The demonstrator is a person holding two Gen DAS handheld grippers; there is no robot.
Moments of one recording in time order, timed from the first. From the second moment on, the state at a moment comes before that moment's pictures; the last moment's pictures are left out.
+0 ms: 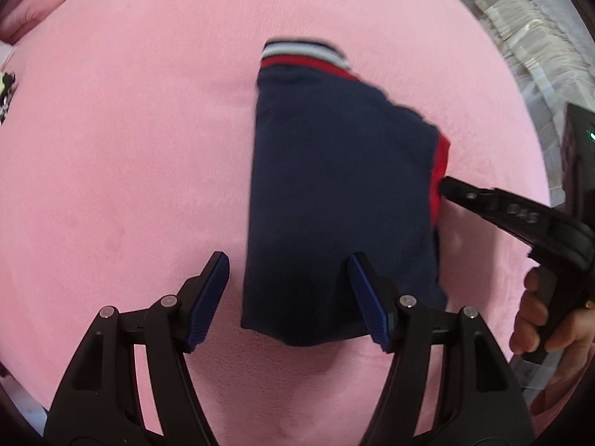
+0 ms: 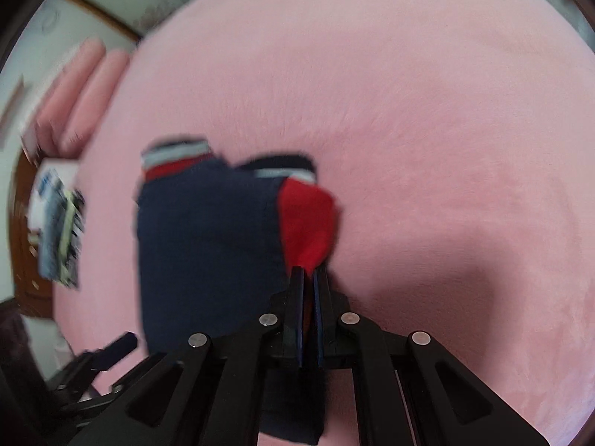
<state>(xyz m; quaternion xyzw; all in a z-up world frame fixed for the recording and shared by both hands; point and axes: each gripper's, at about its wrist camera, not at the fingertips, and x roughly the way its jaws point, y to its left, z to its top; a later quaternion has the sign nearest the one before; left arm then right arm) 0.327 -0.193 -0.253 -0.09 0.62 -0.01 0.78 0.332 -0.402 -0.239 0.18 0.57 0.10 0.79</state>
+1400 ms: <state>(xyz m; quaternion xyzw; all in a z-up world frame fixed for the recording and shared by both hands) 0.360 -0.169 -0.241 -0.20 0.64 -0.12 0.73 0.263 -0.353 -0.201 0.21 0.56 0.25 0.76</state>
